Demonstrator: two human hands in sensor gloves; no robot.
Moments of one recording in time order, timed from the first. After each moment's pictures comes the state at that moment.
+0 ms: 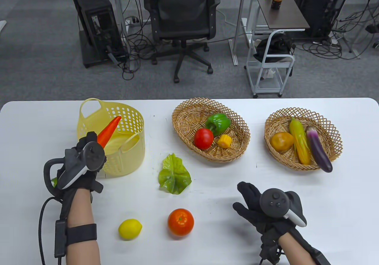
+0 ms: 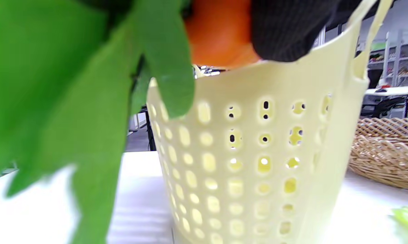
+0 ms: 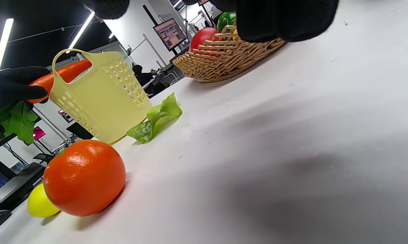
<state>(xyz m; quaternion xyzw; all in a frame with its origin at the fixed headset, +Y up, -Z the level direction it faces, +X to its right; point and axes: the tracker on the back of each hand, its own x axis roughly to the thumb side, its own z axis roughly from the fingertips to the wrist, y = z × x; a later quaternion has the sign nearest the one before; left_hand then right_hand) -0.310 -0.596 -0.373 0.03 0.05 -0.05 1.00 0.180 -0.726 -0.280 0.18 0.10 0.93 0.32</state>
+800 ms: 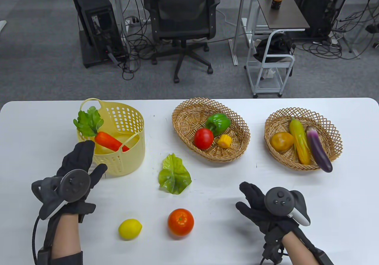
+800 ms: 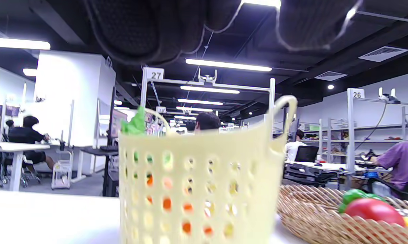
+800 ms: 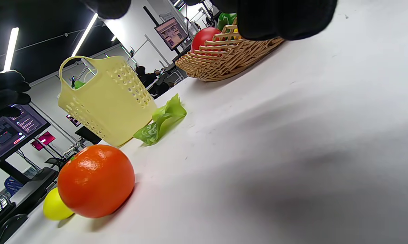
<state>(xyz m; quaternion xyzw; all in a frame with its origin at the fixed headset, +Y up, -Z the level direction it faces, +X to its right) -0.325 -0.606 -0.295 0.16 -0.05 0.05 0.98 0.187 -0.725 -0.280 0.19 0.11 0.92 0.34</state>
